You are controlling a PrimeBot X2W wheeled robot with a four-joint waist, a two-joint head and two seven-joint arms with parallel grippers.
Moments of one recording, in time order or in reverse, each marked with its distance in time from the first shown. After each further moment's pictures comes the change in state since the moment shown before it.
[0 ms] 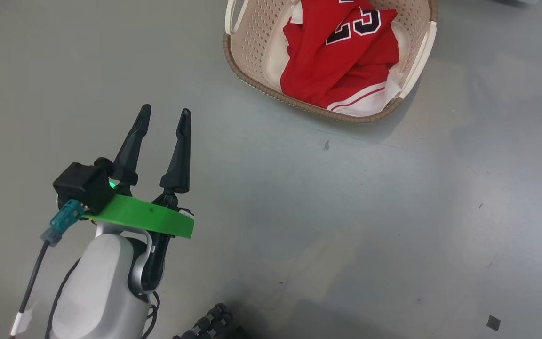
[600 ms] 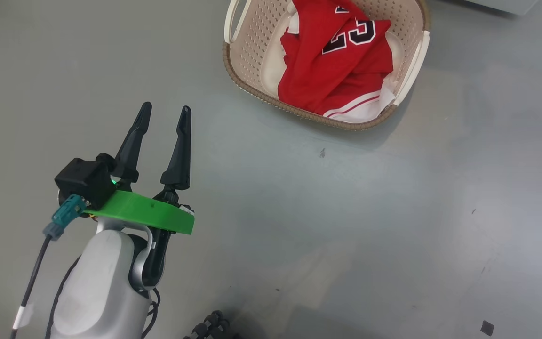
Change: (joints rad) left arm -0.021 -0.006 -0.001 0.029 0.000 0.000 0.000; right arm -0.015 0.018 -0.003 0.118 0.000 -0.012 -0.054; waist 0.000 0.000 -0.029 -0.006
